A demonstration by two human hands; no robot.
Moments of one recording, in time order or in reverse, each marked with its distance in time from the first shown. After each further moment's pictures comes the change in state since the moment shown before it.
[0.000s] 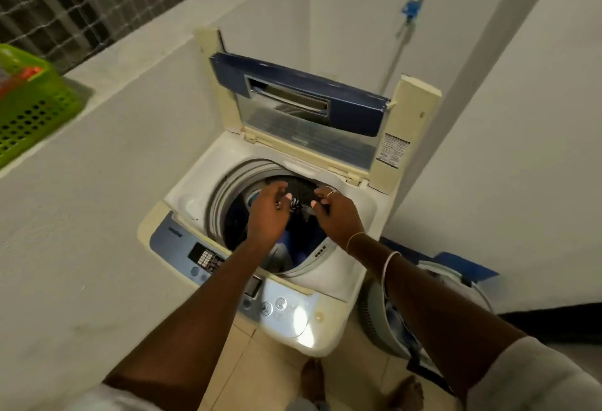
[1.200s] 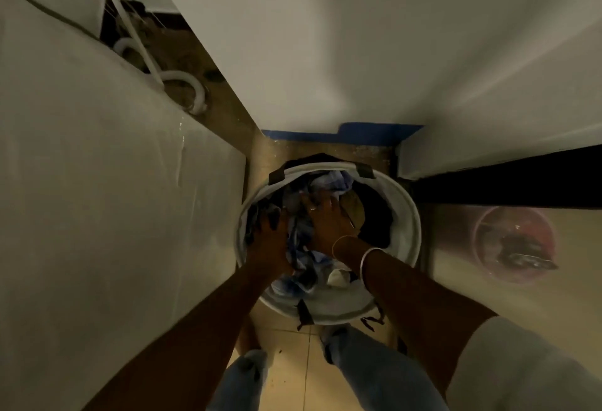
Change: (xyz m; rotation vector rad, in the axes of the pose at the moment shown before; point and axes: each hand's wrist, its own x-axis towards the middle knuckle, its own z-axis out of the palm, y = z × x) left_hand -0.136 -0.158 0.569 0.881 -1.056 0.116; right_hand -0.107 0.609 0.026 -0.387 -0.561 0.489
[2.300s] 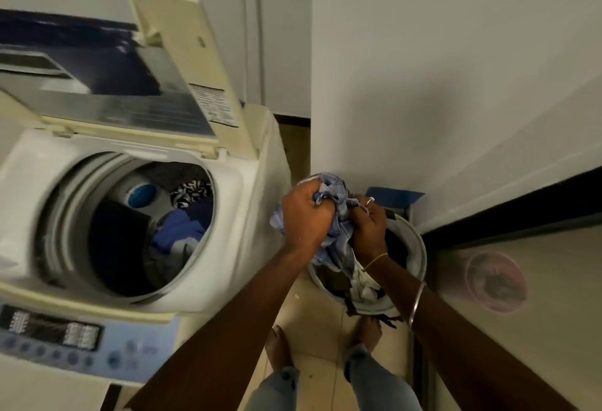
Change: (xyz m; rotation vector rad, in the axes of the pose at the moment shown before) left_hand -0.284 0.009 -0.290 -1.052 0.824 0.207; right_hand -0.254 -0.226 -0.201 1.364 0.759 -0.244
